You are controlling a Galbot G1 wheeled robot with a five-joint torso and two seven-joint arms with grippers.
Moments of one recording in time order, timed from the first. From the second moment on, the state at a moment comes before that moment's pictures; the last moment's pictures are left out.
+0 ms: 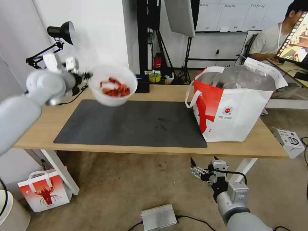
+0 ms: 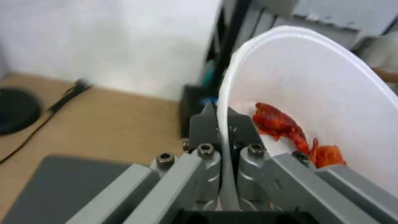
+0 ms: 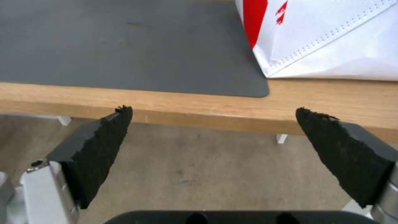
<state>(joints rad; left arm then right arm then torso) -0.10 -0.66 0.35 -1.57 -1.66 0.47 -0.56 -1.37 0.61 -0.07 2.37 0.74 -0.13 0.89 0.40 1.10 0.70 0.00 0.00</state>
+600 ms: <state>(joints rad) -0.45 -1.04 0.60 -1.38 -1.73 0.45 -0.58 -1.37 0.61 -0.07 2.37 0.74 -0.13 0.89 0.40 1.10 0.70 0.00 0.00</state>
